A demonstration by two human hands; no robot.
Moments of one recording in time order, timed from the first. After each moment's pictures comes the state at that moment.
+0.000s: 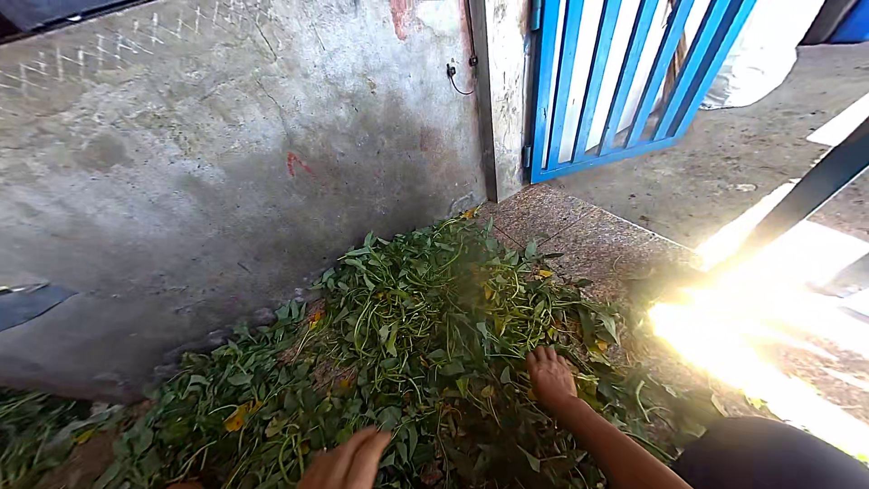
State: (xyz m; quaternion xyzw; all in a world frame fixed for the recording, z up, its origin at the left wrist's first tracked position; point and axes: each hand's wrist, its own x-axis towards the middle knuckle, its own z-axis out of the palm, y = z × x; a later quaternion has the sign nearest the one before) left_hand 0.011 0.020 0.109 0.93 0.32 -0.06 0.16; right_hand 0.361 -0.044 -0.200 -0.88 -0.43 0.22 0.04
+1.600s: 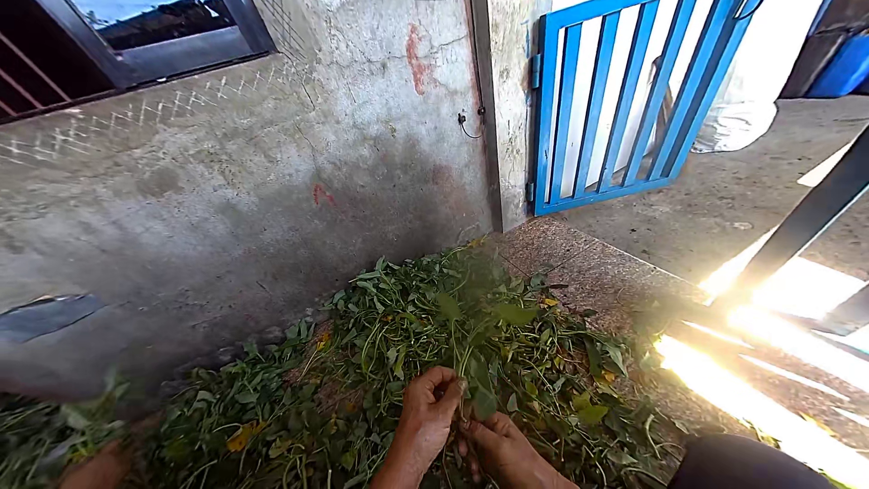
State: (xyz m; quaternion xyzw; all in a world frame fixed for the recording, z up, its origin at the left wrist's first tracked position) left_hand 0.122 0.063 0.025 0.72 0.32 0.23 0.57; right_hand 0.226 -0.054 -0.051 -0.38 -0.31 0.58 0.65
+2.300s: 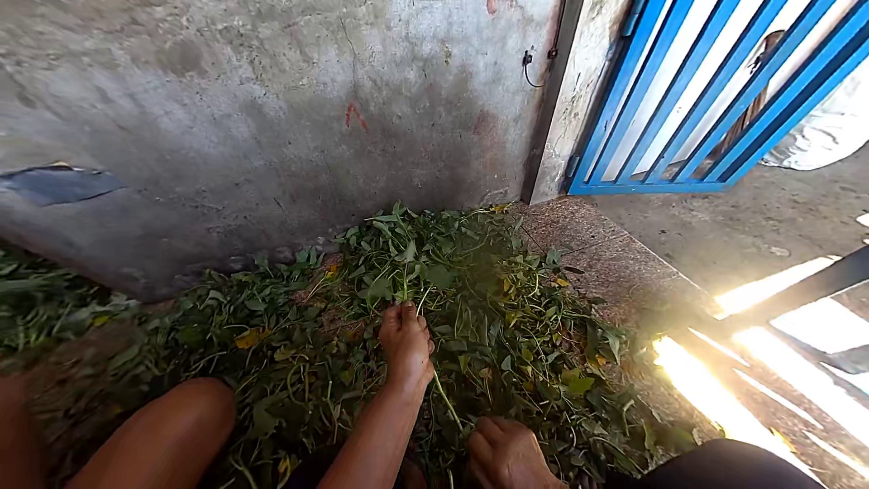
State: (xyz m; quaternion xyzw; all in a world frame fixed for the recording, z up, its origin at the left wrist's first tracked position) left_hand 0.118 0.075 0.041 0.33 0.51 0.46 0.64; right_hand 0.199 -0.111 -0.091 -0.61 -0.73 0.00 0.30
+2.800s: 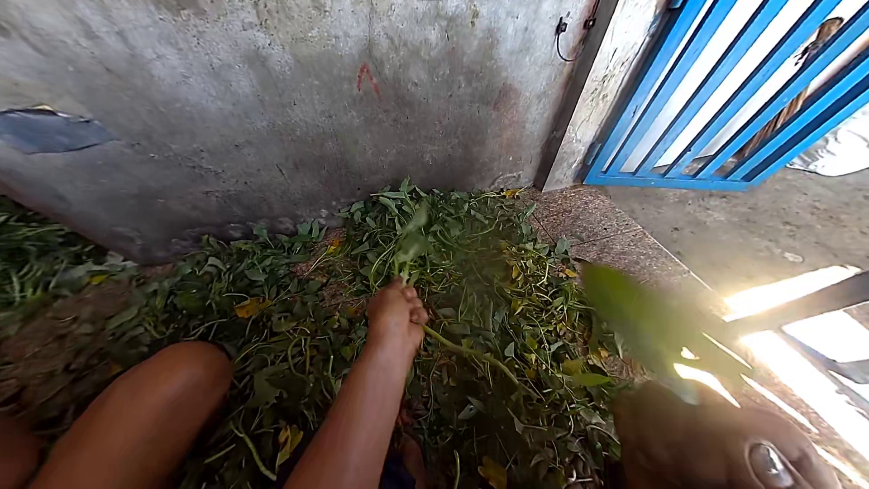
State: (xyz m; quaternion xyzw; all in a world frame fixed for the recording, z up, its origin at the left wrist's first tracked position) left_hand 0.098 0.104 0.061 0.18 0.51 0.45 0.71; right_hand 0.223 -0.119 0.081 -0.43 -0.48 0.10 0.76
